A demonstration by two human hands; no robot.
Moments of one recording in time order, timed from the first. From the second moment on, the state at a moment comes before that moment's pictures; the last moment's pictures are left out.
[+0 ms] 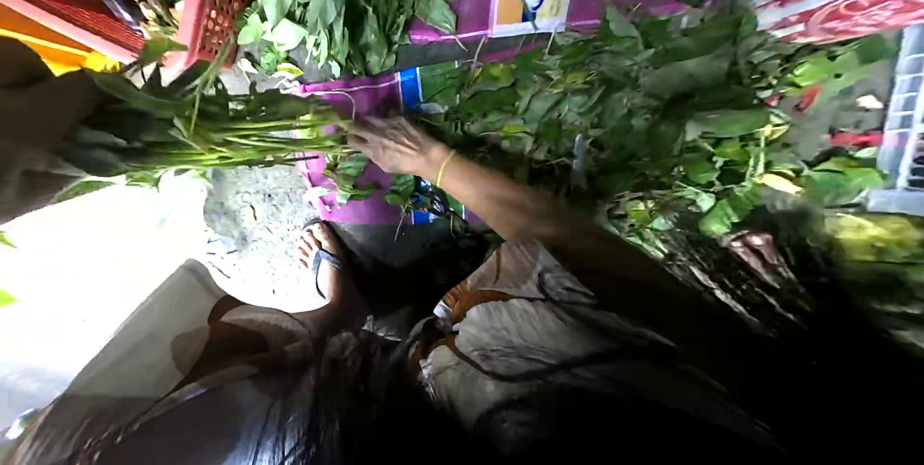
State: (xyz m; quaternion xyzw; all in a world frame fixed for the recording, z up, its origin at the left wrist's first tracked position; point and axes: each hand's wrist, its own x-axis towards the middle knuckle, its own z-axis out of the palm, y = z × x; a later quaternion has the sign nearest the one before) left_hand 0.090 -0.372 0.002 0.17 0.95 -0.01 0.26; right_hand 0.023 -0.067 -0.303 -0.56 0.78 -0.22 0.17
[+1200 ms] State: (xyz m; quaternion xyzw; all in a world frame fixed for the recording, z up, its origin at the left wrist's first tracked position) left_hand 0.029 -0.155 -0.032 0.31 0.94 -0.11 0.12; right_hand 0.004 0.063 -0.103 -0.29 0.85 -0.44 0.09
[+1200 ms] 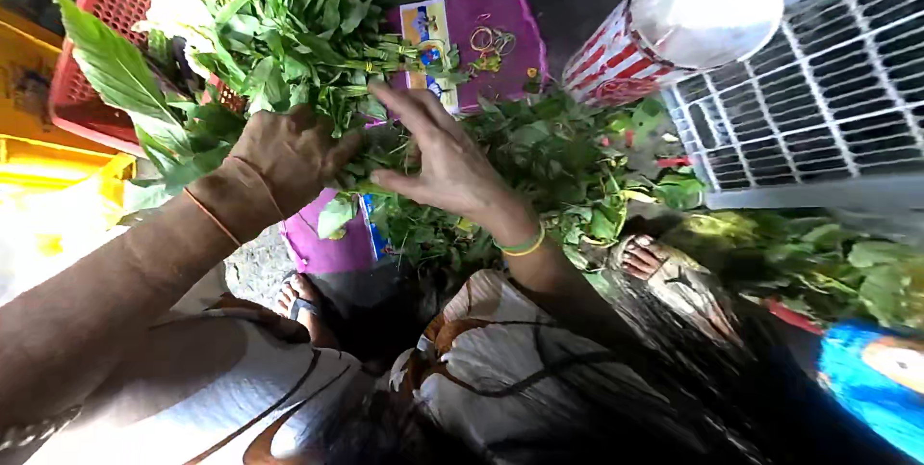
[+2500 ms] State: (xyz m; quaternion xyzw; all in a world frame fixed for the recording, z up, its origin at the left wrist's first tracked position) left_hand 0.018 -0.195 -0.060 0.43 0.90 -0.04 -0.02; right_hand 0.009 0.127 -0.155 -0.17 0.80 -0.57 0.07
